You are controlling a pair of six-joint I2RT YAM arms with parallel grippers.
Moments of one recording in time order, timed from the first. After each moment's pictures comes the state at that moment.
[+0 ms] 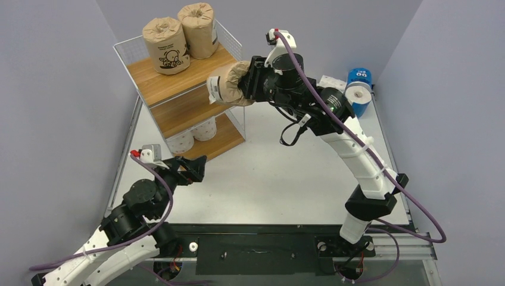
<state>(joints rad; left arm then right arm) -0.90 0.36 0.65 -0.39 -0.62 -0.58 0.88 1.72 2.36 -0.91 0.30 0.47</state>
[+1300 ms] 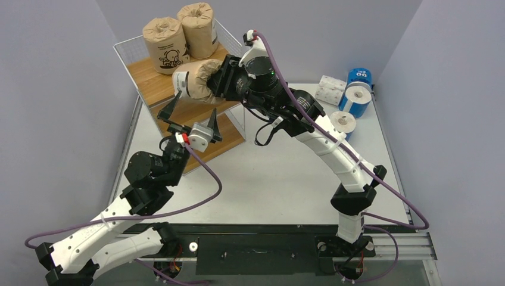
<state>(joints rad) -0.90 0.78 0.93 0.32 -0.43 0.74 0.96 1.86 2.40 -0.70 0.26 0.64</state>
